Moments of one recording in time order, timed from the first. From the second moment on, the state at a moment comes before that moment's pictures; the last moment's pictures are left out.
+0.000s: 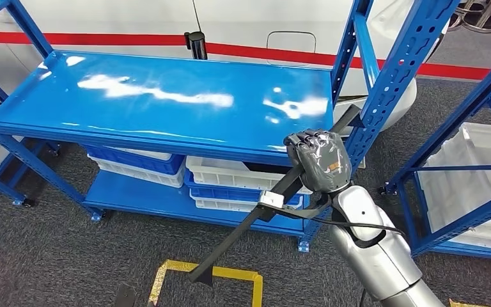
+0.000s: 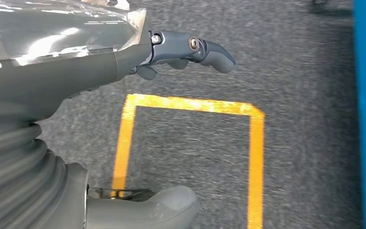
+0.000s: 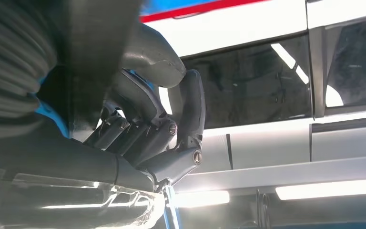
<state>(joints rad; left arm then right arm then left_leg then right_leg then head) -0.07 -0.10 0.12 -0.18 -0.17 0.36 -0.43 -0.48 -0.19 0.58 -1.41 1.31 -0.54 -0.06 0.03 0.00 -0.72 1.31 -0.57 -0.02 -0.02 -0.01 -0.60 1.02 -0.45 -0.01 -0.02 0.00</state>
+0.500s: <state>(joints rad) -0.07 -0.10 0.12 -0.18 -0.16 0.36 -0.43 -0.49 -0.20 0.55 -1.42 1.29 -0.53 -0.06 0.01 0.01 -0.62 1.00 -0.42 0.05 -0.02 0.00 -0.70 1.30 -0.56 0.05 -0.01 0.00</state>
